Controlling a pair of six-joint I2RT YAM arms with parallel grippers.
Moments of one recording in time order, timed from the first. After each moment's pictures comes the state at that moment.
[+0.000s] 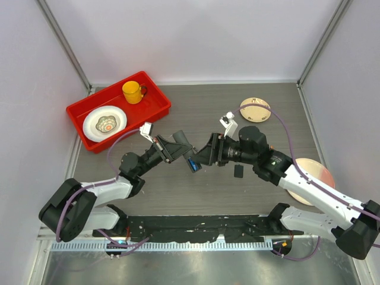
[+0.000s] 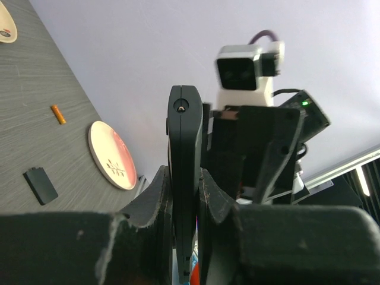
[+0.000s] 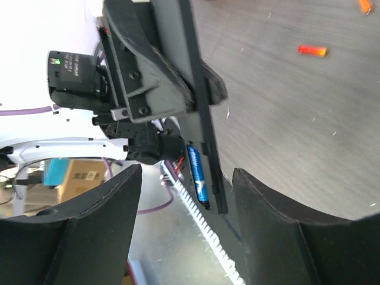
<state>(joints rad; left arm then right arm) -0.61 1.25 0.31 1.28 0.40 -1.31 0.78 1.01 0.81 -0.13 -0.38 0.86</state>
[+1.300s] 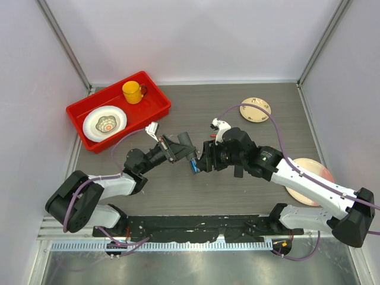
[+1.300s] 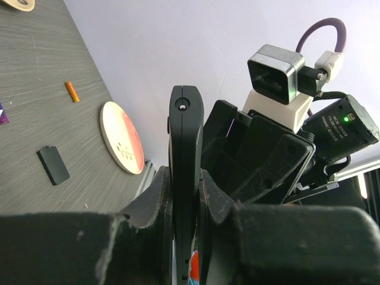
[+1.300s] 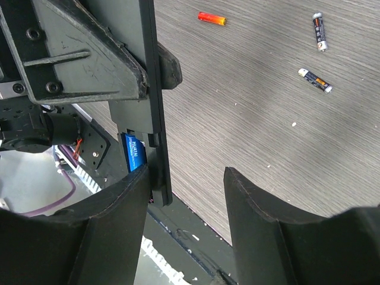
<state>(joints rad) -0.61 1.36 0.34 1.26 0.44 -1.33 0.87 1.11 0.98 -0.49 -0.10 0.55</state>
